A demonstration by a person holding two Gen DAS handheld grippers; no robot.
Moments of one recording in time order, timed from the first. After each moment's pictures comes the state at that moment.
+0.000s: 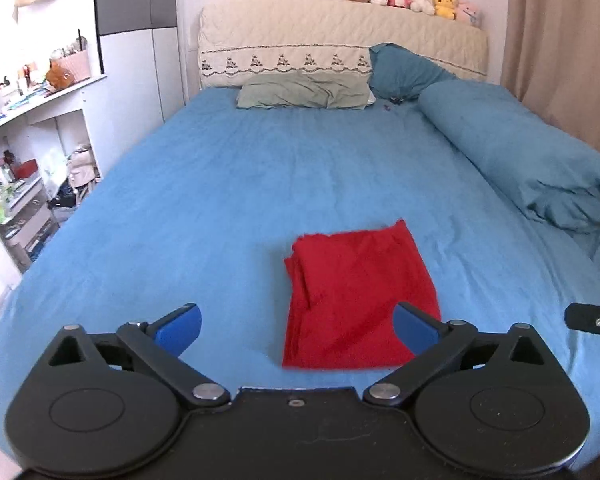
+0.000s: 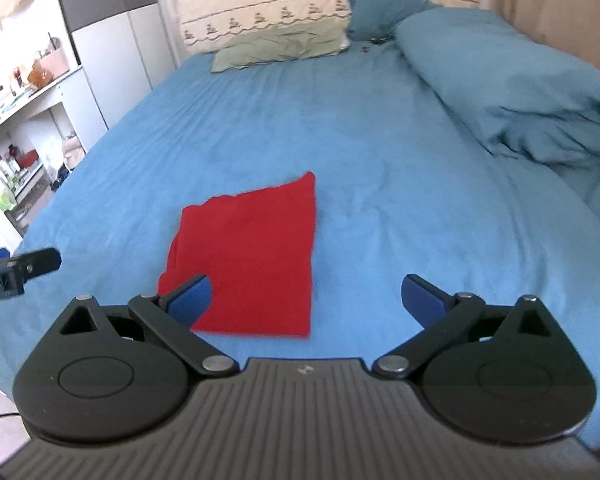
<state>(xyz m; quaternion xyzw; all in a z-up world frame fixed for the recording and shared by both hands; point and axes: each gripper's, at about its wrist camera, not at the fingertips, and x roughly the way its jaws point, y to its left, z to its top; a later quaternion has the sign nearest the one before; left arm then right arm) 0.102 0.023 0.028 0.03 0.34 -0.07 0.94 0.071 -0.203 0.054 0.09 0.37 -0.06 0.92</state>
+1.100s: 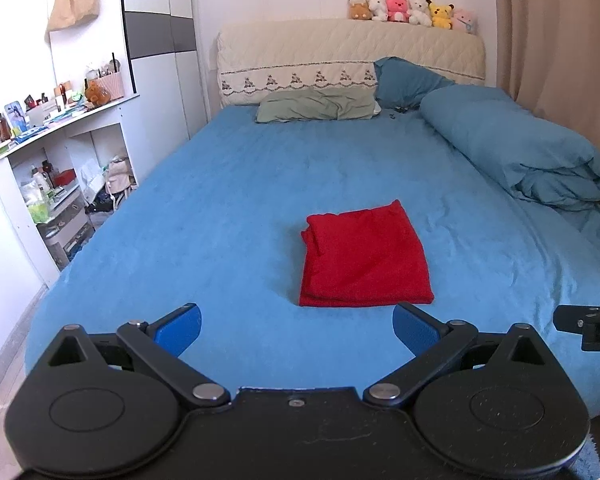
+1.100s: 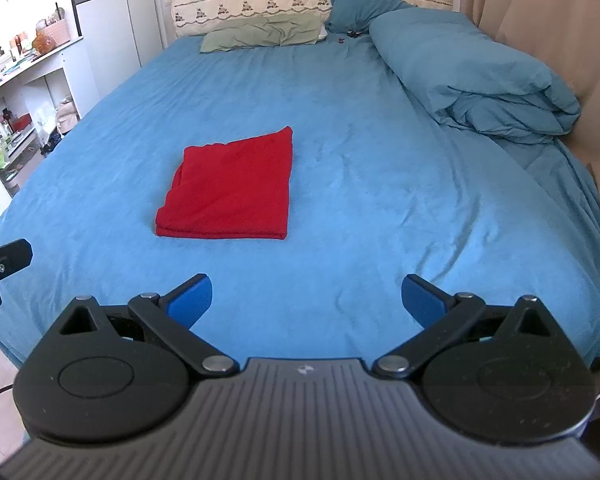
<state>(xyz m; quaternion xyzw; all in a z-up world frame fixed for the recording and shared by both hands) -0.031 0.027 0.026 0.05 0.31 -0.04 0.95 -0.076 -0.156 0.063 0.05 0.38 -0.09 0.92</state>
